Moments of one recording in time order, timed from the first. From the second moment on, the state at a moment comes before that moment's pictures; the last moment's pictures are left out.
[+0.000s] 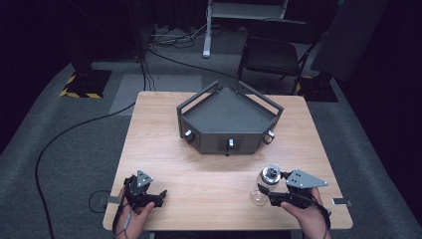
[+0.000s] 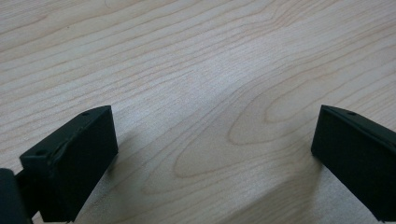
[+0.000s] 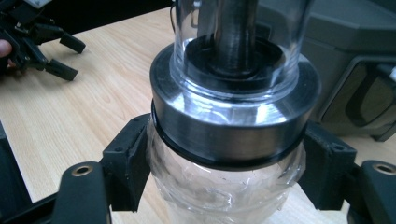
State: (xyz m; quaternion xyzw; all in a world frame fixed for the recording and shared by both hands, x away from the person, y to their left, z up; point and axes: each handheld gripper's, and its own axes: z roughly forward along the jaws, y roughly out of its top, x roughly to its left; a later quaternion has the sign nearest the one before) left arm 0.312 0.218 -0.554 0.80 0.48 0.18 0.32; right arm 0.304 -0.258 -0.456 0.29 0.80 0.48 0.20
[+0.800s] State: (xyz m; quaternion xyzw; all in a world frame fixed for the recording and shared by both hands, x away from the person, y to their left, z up) left arm 0.312 0.218 -0.554 0.80 0.48 0.18 0.32; right arm 0.327 -0.252 -0.405 0.28 0.79 0.49 0.22
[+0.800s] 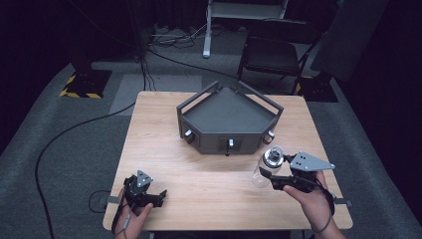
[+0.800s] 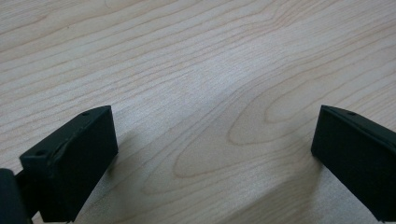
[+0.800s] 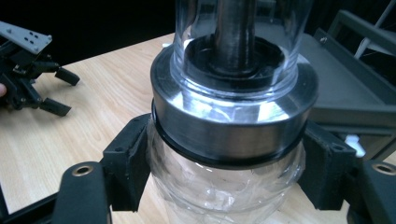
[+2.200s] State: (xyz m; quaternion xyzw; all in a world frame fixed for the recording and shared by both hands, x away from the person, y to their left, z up) left arm 0.312 0.218 -0.554 0.80 0.48 0.18 0.32; right arm 0.412 -0.227 -0.322 0.27 0.78 0.50 0.25
